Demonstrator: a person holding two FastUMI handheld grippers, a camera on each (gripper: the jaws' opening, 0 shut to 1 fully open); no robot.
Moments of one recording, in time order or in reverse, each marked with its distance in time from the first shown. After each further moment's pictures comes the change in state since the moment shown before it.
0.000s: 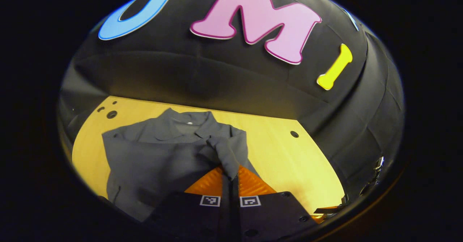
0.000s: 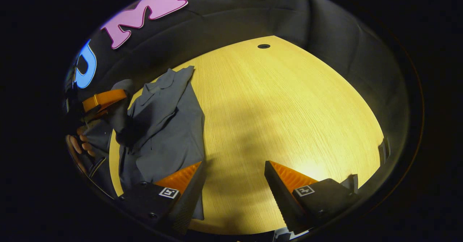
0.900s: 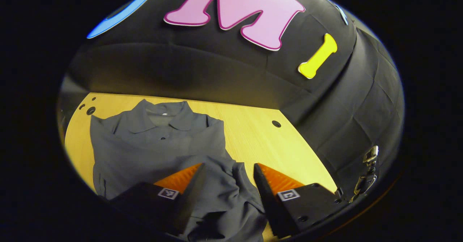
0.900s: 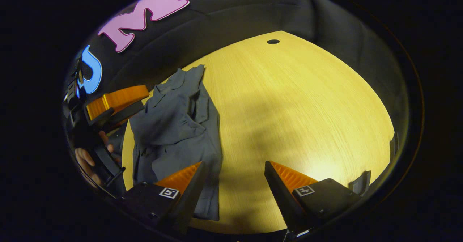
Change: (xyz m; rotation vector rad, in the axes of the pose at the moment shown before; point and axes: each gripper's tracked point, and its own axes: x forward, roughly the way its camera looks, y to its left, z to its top) left arm -0.012 -0.008 -0.030 0.030 0.019 -0.081; right arm 0.003 0.037 -0.001 0.030 0.027 0.112
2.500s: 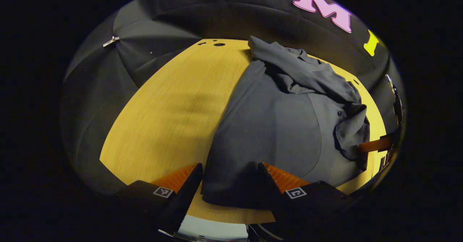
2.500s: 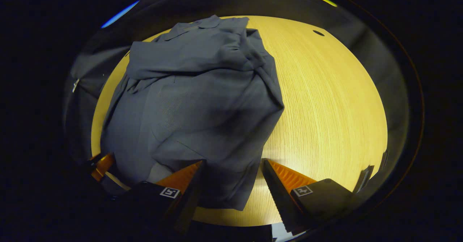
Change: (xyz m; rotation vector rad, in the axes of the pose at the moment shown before) left arm -0.232 0.252 -0.258 -0.126 0.264 0.554; right arm 0.035 0.055 -0.123 -0.395 0.232 -0.179
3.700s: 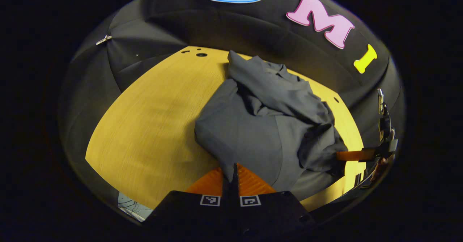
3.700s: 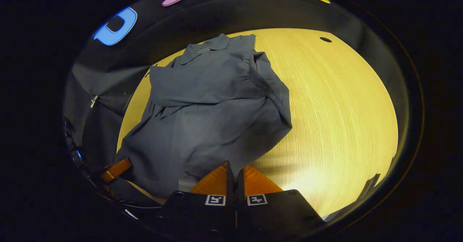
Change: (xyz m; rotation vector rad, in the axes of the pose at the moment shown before) left arm -0.042 -0.061 0.068 -0.110 -0.085 -0.187; right arm -0.030 0.011 0.051 0.116 -0.122 0.228
